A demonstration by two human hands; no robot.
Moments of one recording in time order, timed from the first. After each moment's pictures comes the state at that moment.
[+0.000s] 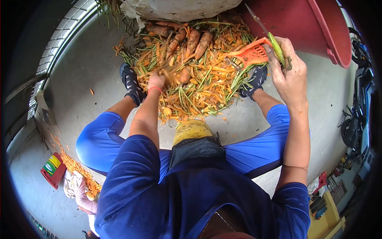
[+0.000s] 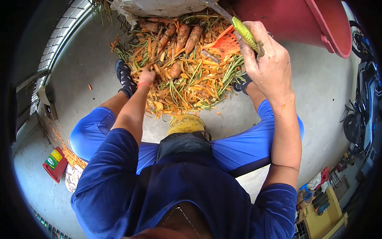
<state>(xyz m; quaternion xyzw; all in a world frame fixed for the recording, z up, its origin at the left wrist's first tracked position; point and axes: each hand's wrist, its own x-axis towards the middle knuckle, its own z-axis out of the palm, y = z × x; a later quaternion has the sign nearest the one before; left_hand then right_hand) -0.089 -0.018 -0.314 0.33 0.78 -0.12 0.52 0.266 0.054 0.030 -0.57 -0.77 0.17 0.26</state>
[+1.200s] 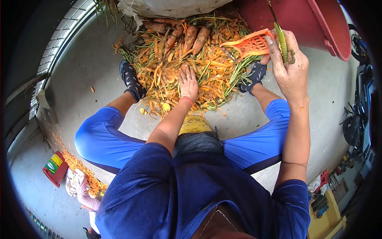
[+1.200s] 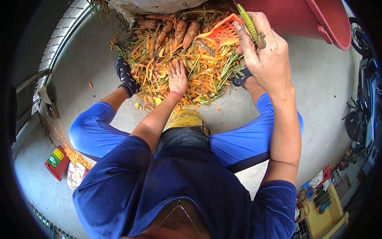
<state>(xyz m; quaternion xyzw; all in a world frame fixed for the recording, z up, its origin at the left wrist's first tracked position) 0.073 -0.078 -0.271 0.70 0.65 -0.17 0.23 0.273 0.046 0.036 -0.55 -0.71 0.27 0.33</state>
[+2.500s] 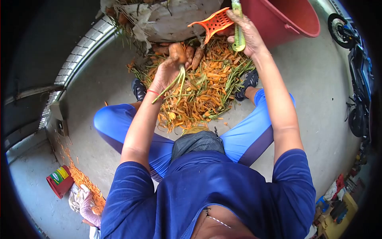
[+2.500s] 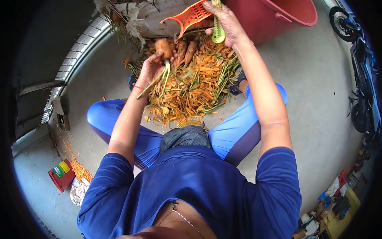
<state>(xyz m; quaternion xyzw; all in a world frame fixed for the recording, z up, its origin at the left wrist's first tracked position) -0.002 0.011 -0.067 0.11 0.28 0.45 0.84 0.262 0.070 0.052 -0.42 -0.35 0.68 0.48</state>
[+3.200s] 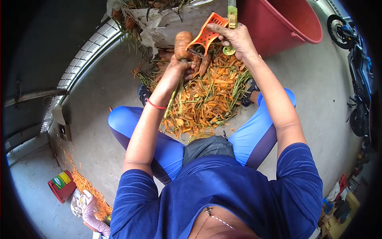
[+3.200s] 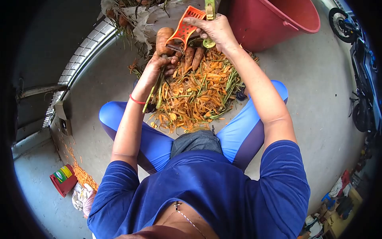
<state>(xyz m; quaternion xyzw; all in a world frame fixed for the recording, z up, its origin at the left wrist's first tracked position) -0.005 0.016 0.016 0.33 0.38 0.38 0.78 0.203 0.079 0.048 -0.45 -0.47 0.58 0.49</state>
